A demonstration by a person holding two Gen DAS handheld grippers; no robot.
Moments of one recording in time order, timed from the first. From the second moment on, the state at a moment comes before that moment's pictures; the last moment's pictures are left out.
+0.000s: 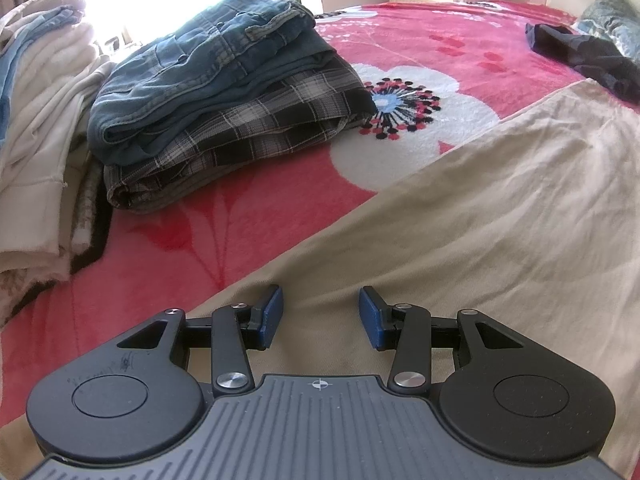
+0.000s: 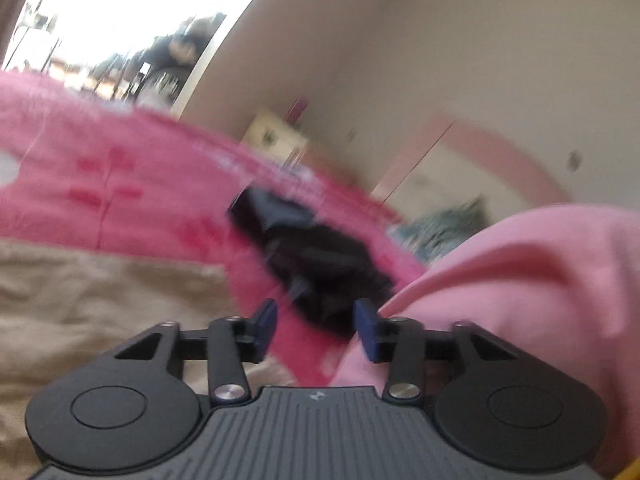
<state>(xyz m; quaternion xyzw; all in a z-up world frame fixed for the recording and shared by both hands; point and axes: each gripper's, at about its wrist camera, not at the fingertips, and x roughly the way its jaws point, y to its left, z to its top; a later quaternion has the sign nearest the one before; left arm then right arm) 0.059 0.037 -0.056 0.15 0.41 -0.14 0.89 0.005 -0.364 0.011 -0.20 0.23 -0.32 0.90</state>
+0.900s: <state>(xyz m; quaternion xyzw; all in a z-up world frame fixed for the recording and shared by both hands) 0.058 0.039 -0.057 0.15 0.41 -0.15 0.89 0.152 -0.439 -0.033 0.04 0.35 -0.21 0.91</state>
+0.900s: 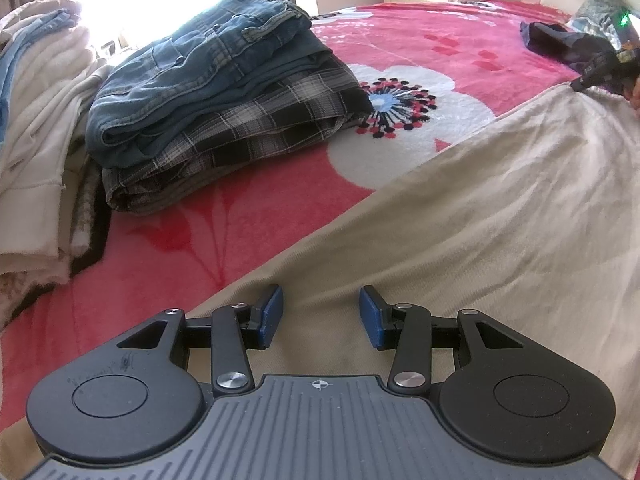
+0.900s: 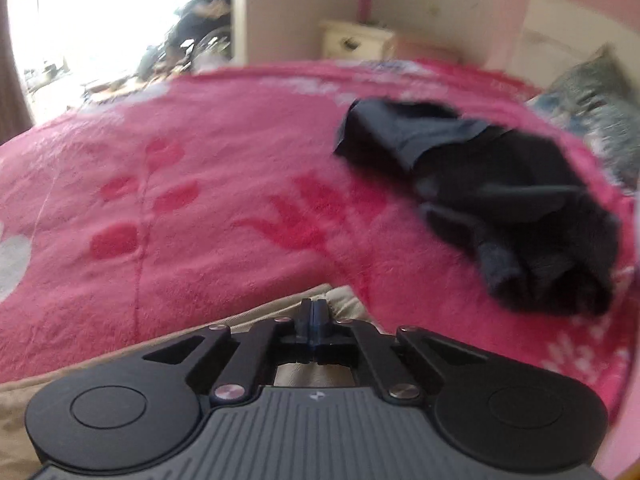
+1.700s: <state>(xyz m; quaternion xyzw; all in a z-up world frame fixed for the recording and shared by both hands) -0.116 0.083 -0.040 0.13 0.45 -0.18 0.87 -0.027 -0.242 -0.024 -0.03 0.42 0.17 0.89</state>
